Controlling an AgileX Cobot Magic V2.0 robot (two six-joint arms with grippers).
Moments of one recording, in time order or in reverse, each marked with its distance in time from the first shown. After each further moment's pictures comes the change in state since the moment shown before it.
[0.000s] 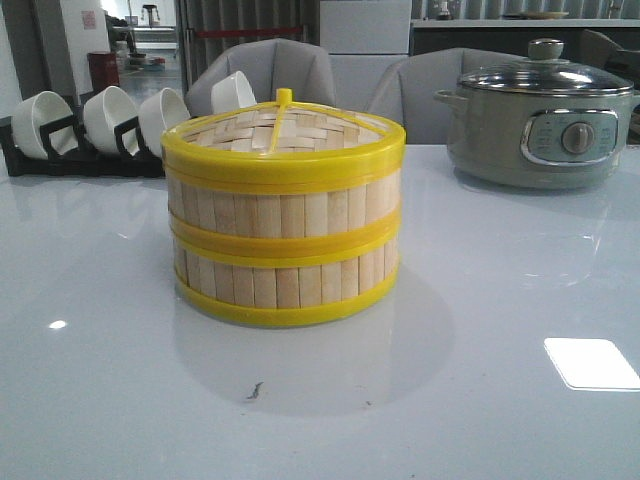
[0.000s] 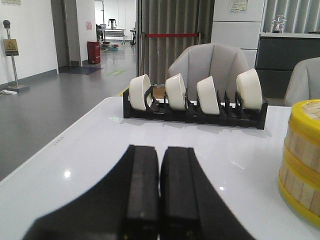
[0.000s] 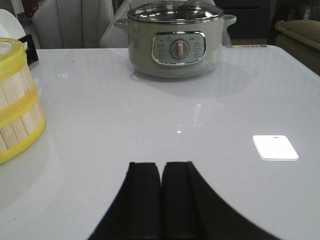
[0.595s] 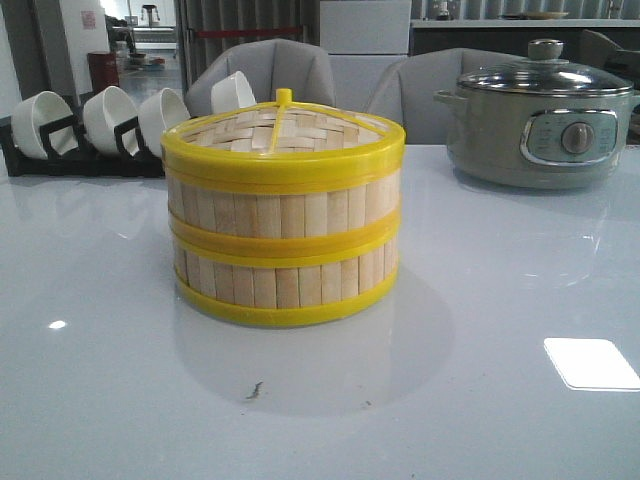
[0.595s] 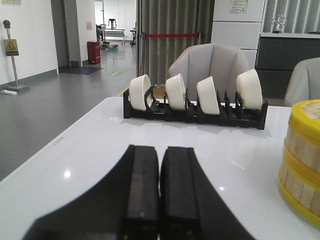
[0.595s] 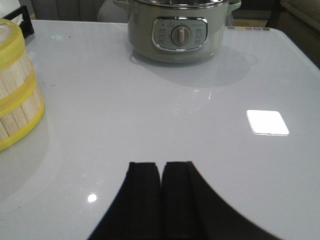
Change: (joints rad) left arm 0.000 0.000 0.000 0.000 0.002 0.000; right arm 0.000 0.176 -0.168 -0.039 0.109 0.000
